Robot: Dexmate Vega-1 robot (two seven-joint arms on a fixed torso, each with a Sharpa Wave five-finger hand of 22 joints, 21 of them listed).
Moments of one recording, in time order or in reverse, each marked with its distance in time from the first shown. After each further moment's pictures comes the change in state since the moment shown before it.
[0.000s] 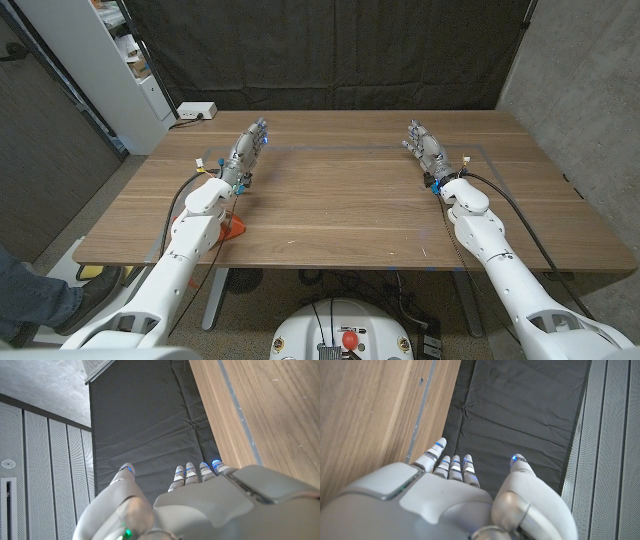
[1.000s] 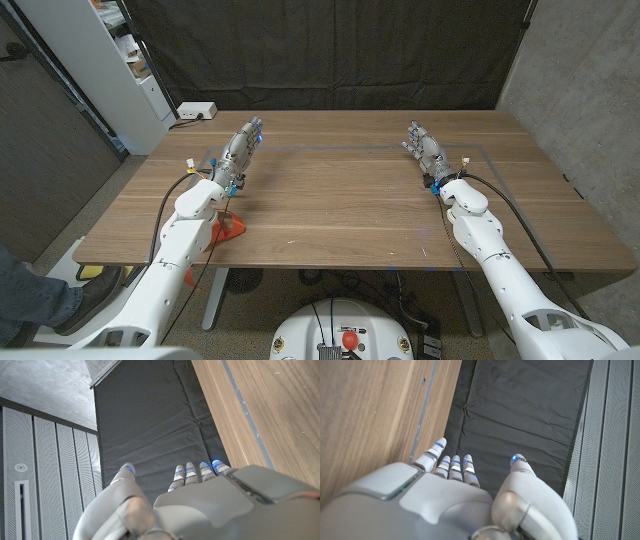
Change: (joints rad) left arm 0.068 0.011 -0.051 -0.102 0.022 0.013 -0.015; left_hand 0.004 0.004 0.003 -0.011 -0.004 0.011 0.000 0.000 0.000 0.005 -0.005 0.000 -0.009 0.006 -0.005 0.000 0.000 0.004 0.004 0.000 0.000; right arm 0.005 0.025 0.025 0.019 -0.021 -0.002 0.017; right_hand 0.000 0.000 -0.004 -0.004 0.000 0.000 0.000 0.000 0.000 0.000 0.000 0.000 0.000 0.000 0.000 0.000 -0.001 0.000 0.000 0.004 0.000
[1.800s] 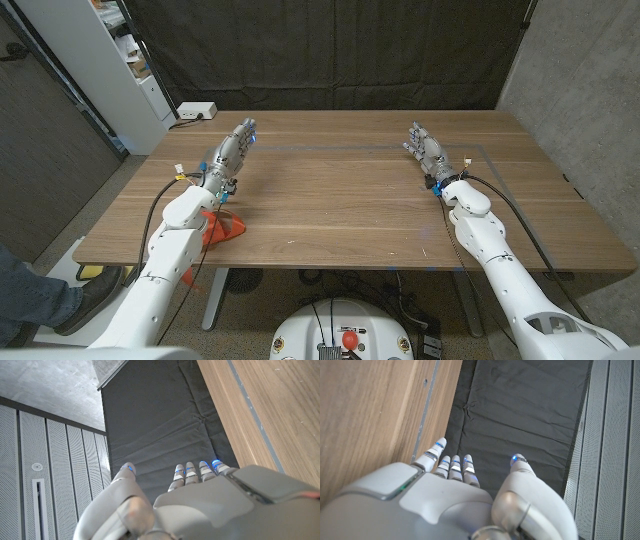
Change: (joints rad) left arm 0.090 0.017 -0.050 -0.087 -0.011 -0.040 -0.019; left_hand 0.005 0.005 -0.001 -0.007 0.000 0.020 -0.002 0.000 0.000 0.018 0.003 0.000 -0.005 0.016 0.005 0.000 0.000 0.005 0.005 0.000 0.000; right arm -0.016 -0.002 0.014 -0.021 0.006 -0.016 0.013; right_hand 0.000 0.000 0.000 0.000 0.000 0.000 0.000 0.000 0.000 0.000 0.000 0.000 0.000 0.000 0.000 0.002 0.000 0.000 0.000 0.000 0.000
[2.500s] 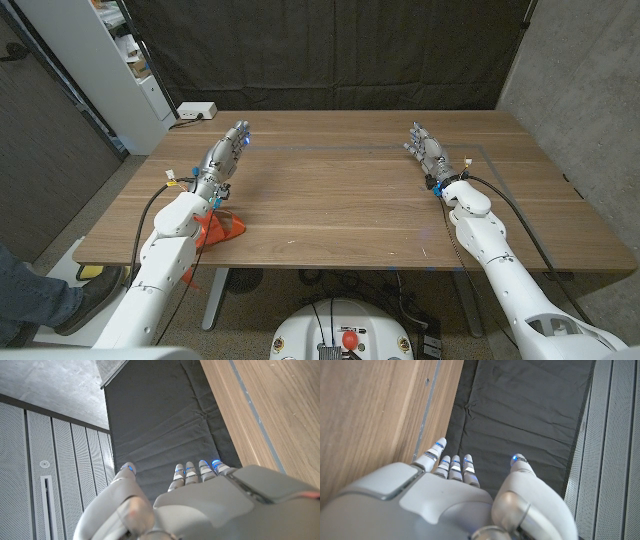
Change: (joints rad) left arm 0.043 0.001 -0.034 -0.011 -0.013 -0.040 -0.017; left_hand 0.000 0.000 0.004 -0.004 0.000 0.007 0.000 0.000 0.000 0.009 -0.002 0.007 -0.005 0.012 -0.002 0.000 0.000 0.006 0.006 0.000 0.000; right arm -0.004 0.001 -0.001 -0.010 -0.010 -0.008 -0.014; right_hand 0.000 0.000 -0.004 -0.004 0.000 0.000 0.000 0.008 0.000 0.000 0.000 0.000 0.000 0.000 0.000 0.005 0.000 0.000 0.000 0.000 0.000
